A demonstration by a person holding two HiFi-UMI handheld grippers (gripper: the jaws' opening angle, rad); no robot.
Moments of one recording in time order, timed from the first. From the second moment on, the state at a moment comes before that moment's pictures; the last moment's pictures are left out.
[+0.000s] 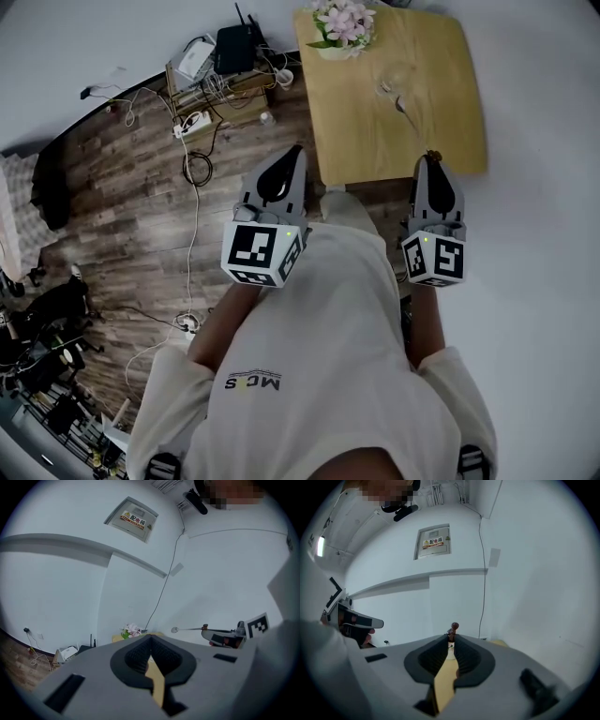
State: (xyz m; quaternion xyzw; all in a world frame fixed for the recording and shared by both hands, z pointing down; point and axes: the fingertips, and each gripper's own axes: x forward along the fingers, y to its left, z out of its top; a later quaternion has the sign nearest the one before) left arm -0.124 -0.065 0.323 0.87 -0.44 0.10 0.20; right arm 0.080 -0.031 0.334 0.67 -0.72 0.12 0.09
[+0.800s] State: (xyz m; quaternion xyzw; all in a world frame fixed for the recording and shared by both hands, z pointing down) left arm -0.052 -0.103 0.369 0.83 -0.49 0.13 0.22; right arm 0.137 -0.111 0.423 0.64 -0.74 0.17 0.12
